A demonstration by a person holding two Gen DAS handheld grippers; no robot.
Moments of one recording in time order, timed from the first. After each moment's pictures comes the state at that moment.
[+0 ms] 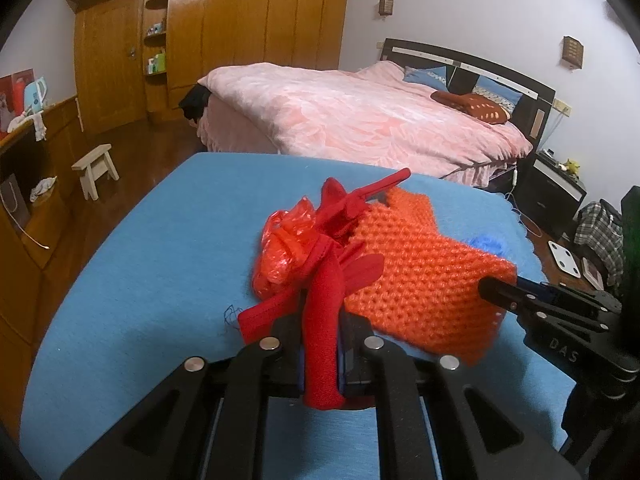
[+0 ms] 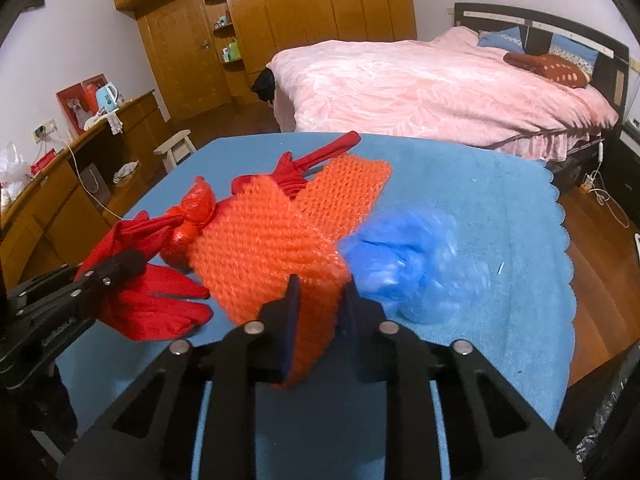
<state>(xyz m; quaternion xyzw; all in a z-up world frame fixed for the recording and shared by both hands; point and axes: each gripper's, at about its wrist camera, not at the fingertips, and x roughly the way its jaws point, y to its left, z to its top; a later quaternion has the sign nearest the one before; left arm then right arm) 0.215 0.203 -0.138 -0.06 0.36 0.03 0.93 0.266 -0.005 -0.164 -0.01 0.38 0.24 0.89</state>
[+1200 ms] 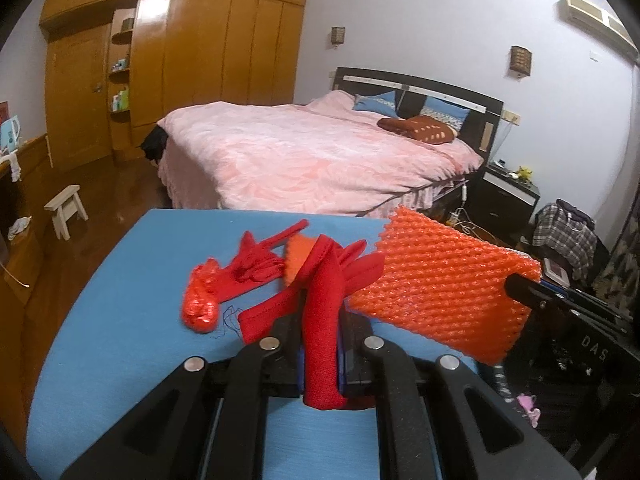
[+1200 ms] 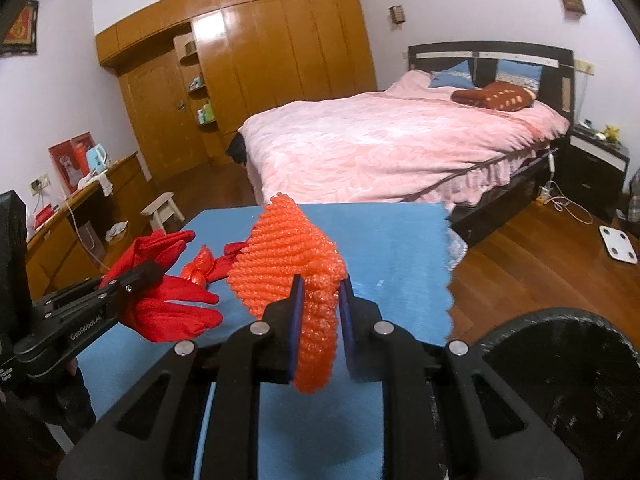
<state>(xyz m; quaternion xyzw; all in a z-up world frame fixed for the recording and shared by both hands) 0.172 0.117 -0.065 -0.05 0.30 -0.05 0.95 0.181 -0.116 -0.072 0.04 0.30 0.18 0.94</state>
